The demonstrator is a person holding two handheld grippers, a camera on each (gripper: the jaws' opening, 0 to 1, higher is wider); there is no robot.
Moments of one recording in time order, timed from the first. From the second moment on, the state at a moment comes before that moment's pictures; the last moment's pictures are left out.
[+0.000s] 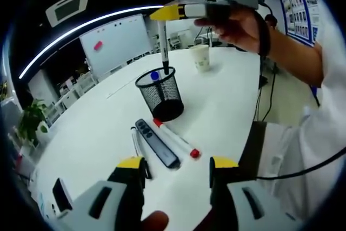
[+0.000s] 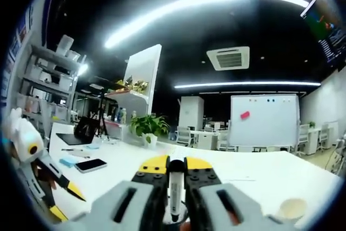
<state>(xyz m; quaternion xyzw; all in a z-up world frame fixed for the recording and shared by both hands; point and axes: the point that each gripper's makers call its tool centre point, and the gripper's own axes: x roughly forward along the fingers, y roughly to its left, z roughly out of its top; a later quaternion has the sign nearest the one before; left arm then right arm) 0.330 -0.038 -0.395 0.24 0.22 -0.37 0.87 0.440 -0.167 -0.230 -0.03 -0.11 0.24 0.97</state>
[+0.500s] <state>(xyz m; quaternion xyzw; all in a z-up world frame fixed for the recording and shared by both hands) 0.330 -0.038 -0.395 0.23 0.22 -0.37 0.87 0.441 -0.166 -0.245 -0.02 -0.08 0.24 0.97</state>
